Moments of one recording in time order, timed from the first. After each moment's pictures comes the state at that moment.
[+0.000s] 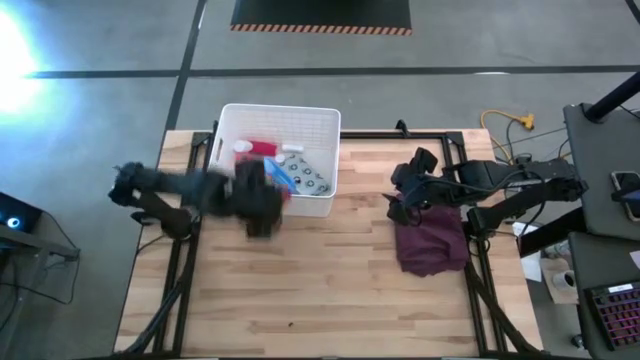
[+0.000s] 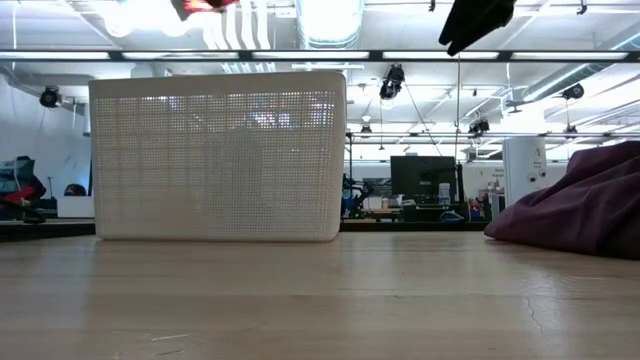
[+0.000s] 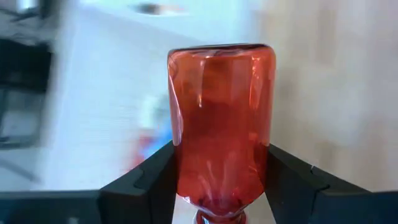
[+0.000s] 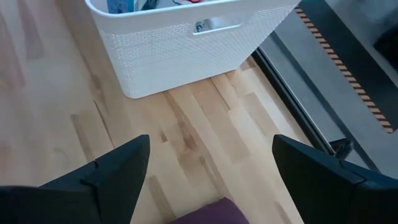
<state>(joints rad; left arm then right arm) -0.24 1.52 1.82 -1.52 -0.57 -0.19 0.13 1.22 1.29 -1.05 0.55 0.41</state>
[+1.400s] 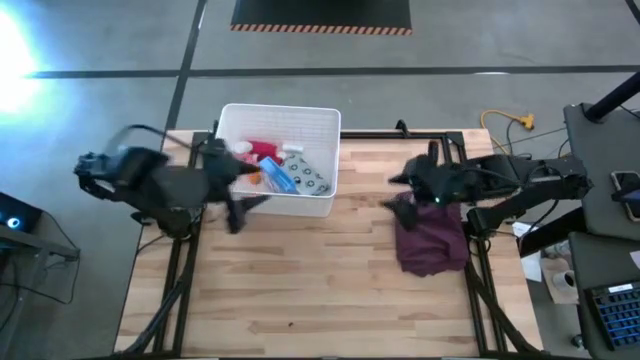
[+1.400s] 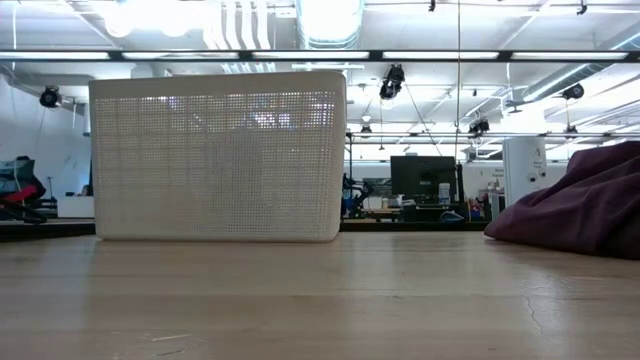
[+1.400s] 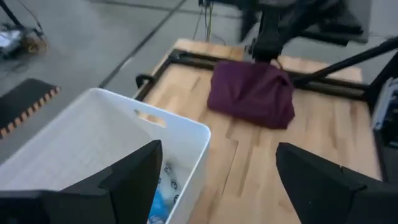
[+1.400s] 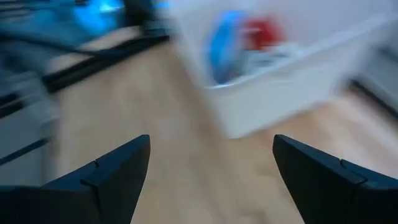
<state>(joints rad) -0.35 1.29 1.89 -1.19 -0.63 -0.40 0.19 1.16 1.38 -0.90 0.36 0.58</state>
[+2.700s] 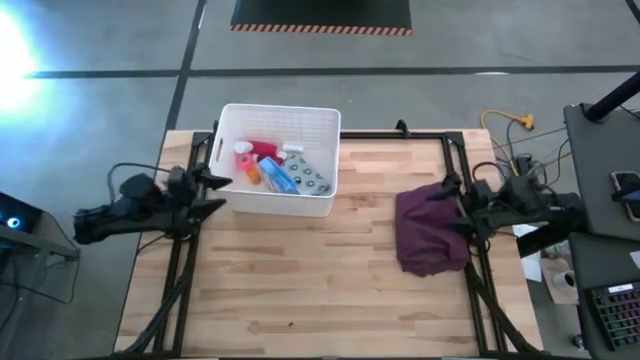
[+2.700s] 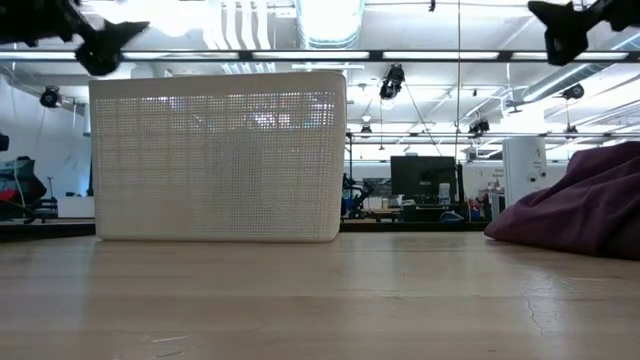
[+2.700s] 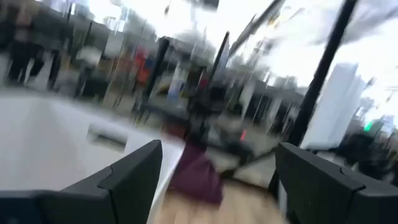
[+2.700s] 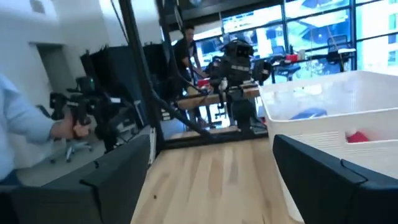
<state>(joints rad) 0.10 0.06 0.31 -0.07 0.02 -0.34 0.12 0.03 0.35 -0.20 -0.04 0.24</state>
